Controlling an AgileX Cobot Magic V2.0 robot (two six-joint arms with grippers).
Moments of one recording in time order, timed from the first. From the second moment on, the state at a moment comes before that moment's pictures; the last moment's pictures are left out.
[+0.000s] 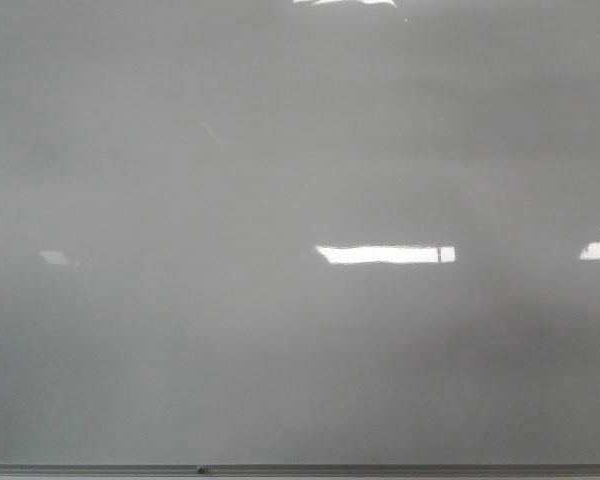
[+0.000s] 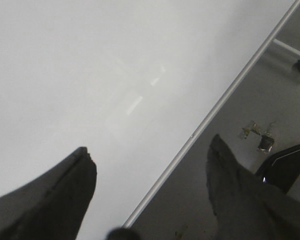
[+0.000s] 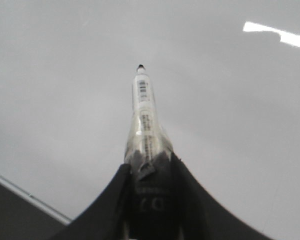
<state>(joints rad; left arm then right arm) -0.53 1.04 -1.10 -0.11 0.98 0.45 0.29 0.85 -0.74 0.27 0.42 -0.29</state>
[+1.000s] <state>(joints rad) -0.52 1.04 -1.10 -0.11 0.94 0.45 0.29 1.25 -0.87 0.27 0.28 -0.29</state>
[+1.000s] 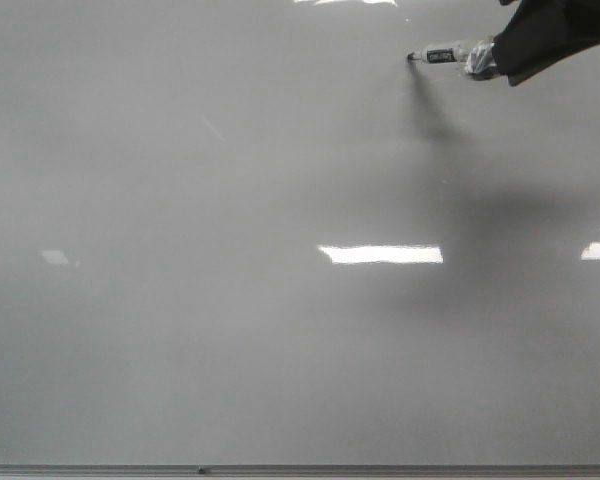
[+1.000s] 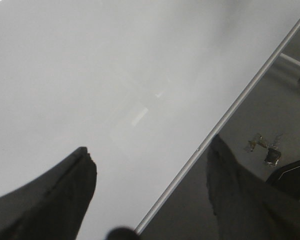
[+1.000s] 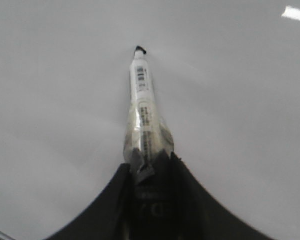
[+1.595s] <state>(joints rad) -0.52 1.04 -1.10 -0.11 0.93 0.45 0.21 1.27 -0.87 0.27 0.48 -0.34</state>
